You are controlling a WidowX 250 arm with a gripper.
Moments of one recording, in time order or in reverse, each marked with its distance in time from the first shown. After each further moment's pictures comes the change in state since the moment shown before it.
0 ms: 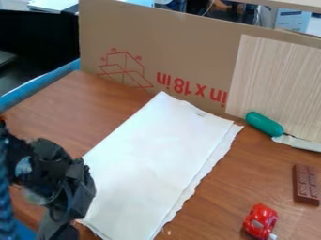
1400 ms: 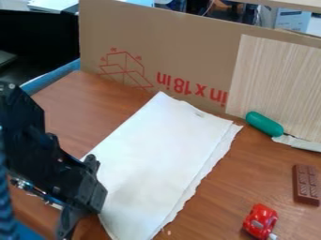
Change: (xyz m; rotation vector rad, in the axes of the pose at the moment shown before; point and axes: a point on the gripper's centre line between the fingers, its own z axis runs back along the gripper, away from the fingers) arm 0.010 0.007 -0.012 0.009 0.015 0.032
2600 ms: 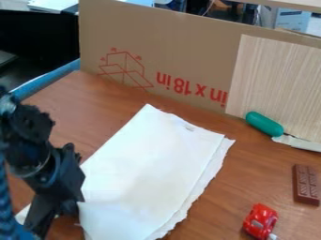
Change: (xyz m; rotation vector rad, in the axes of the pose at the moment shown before) arm -0.004 -0.004 0.051 -0.202 -0.125 0.095
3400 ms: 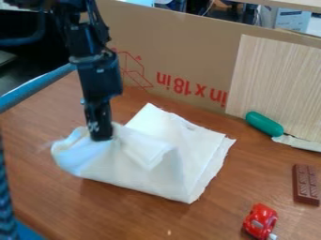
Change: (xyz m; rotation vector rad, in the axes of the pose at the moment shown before) arm 0.009 0.099 0.012 -0.387 0.045 0.384
